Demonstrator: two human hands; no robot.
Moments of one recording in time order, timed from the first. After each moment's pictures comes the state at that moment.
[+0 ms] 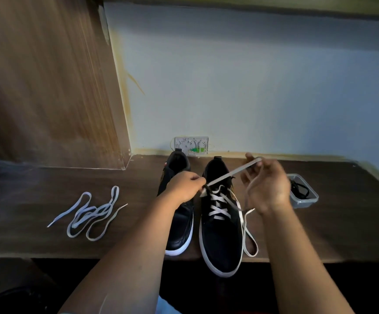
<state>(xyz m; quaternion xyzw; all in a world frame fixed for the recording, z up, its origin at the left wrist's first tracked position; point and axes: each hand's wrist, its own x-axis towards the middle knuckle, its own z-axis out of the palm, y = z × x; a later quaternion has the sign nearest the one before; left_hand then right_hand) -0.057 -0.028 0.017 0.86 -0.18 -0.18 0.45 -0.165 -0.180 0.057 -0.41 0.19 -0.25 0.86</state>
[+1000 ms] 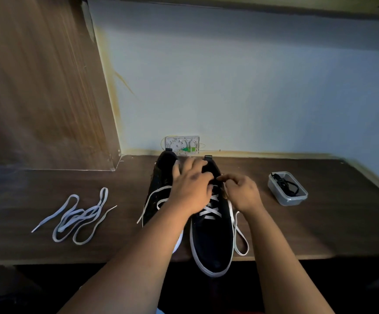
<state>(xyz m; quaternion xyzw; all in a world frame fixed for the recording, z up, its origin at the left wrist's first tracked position) -0.088 -0.055 0.022 0.91 -0.37 0.11 0.14 -0.156 -0.188 0.022 -0.86 0.23 -0.16 0.43</state>
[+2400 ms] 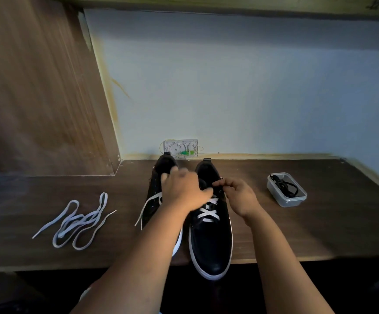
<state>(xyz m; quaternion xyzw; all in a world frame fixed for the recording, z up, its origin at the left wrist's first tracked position) -0.091 -0.056 0.039 0.96 -0.25 0.06 0.11 -0.153 -0.201 0.003 -0.83 0.20 -0.14 0.51</state>
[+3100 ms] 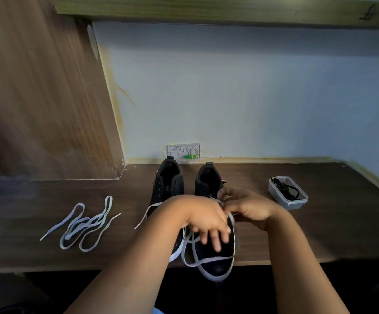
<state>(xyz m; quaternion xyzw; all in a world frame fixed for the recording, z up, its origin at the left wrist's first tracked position) -0.132 -0.044 0.082 0.78 -0.37 -0.47 0.15 -0.185 -0.203 0.040 -0.76 0.07 0.13 0.64</state>
